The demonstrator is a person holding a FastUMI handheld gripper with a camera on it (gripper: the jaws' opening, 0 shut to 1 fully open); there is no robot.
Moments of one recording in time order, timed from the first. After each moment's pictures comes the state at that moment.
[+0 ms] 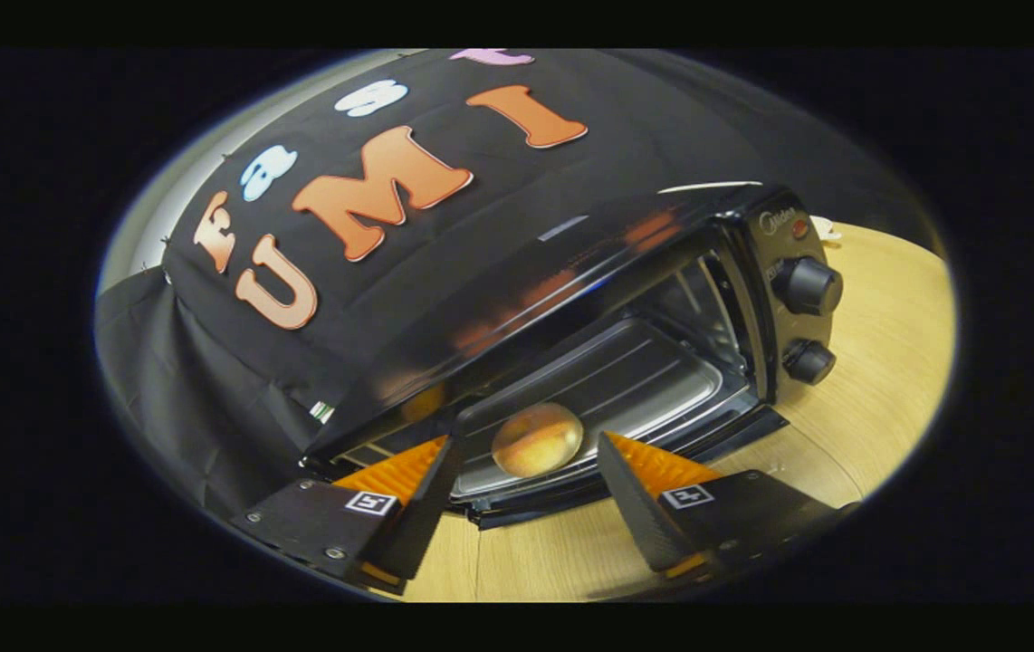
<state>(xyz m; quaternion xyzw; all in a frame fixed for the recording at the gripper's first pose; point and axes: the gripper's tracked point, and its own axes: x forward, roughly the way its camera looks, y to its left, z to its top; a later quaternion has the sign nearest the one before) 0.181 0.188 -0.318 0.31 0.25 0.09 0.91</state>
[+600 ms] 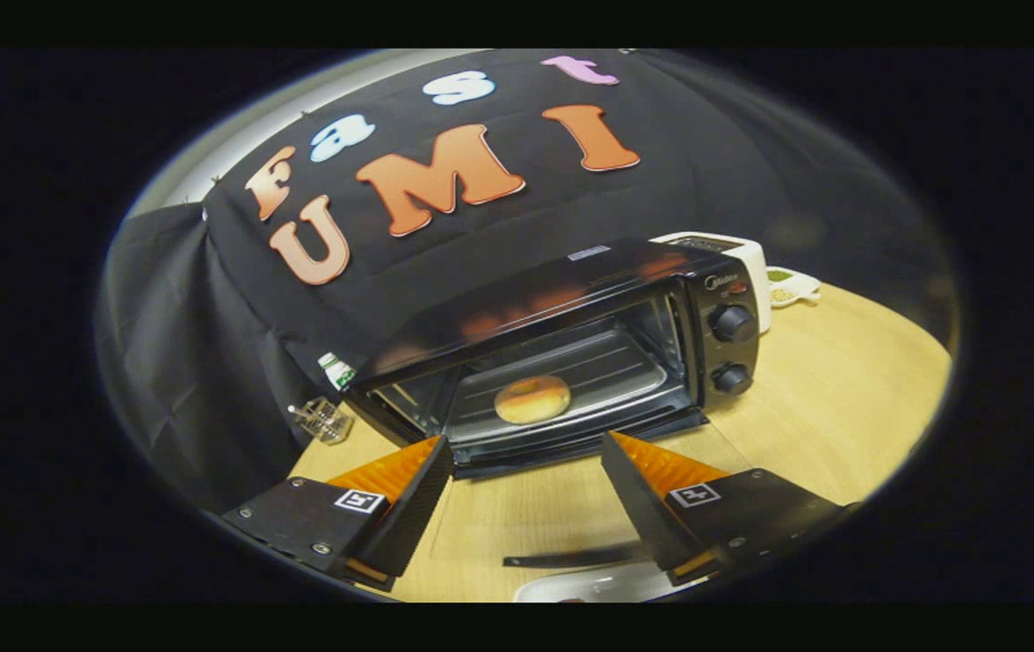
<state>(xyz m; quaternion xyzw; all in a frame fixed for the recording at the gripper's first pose) 0.101 0.161 -0.297 0.18 0.24 0.10 0.95</state>
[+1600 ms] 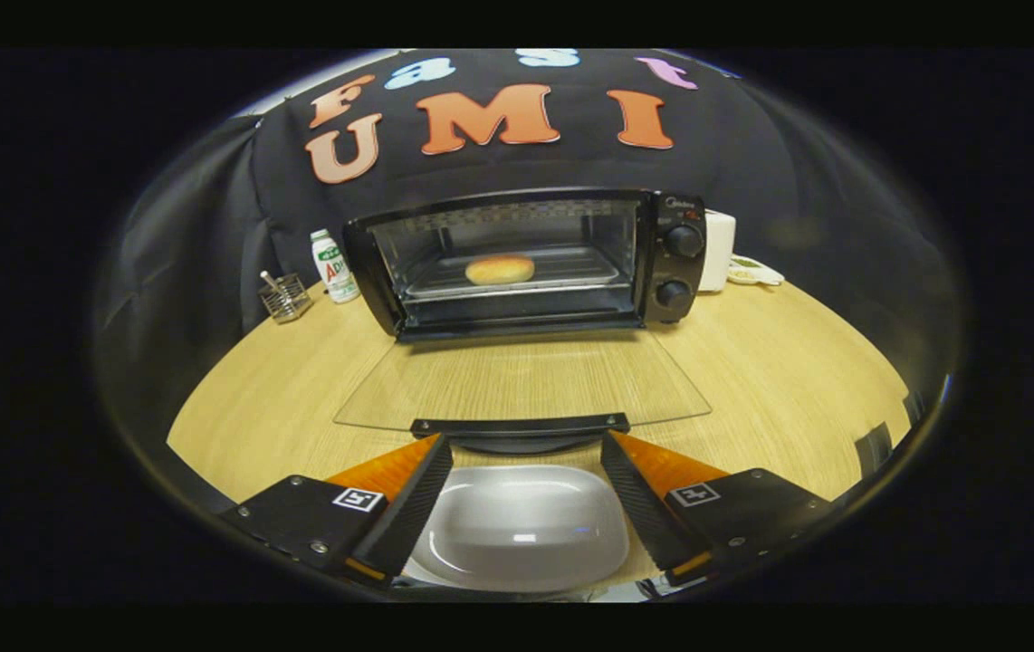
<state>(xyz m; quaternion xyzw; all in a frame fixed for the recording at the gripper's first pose) -0.001 0.146 -0.392 0.03 0.34 0.09 0.94</state>
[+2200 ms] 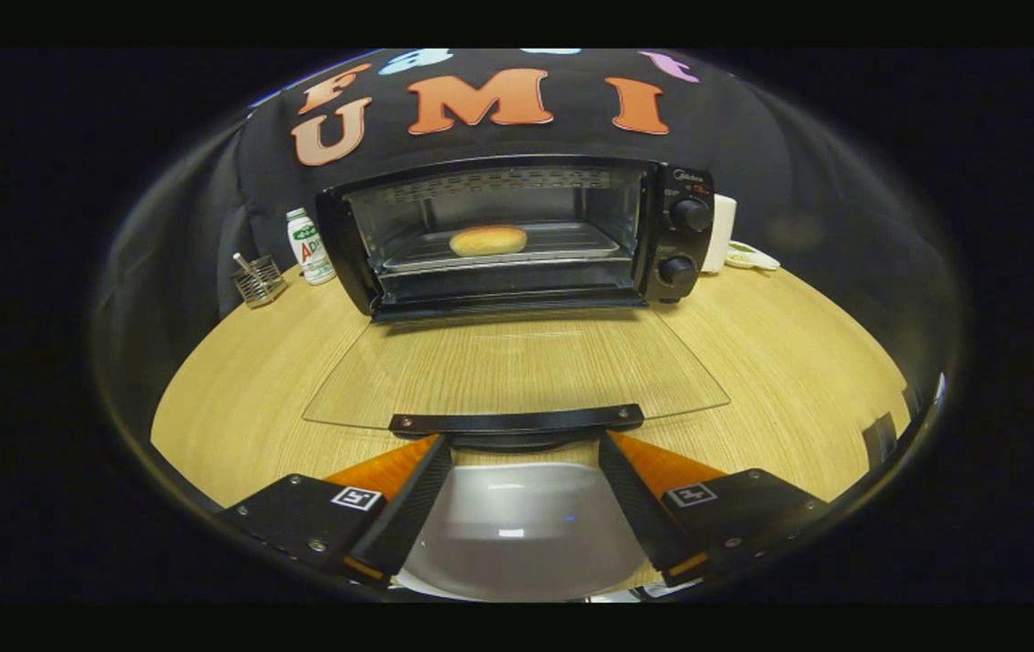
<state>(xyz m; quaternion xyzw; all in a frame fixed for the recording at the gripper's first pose) 0.008 0.148 -0.407 0.01 0.35 0.06 0.93</state>
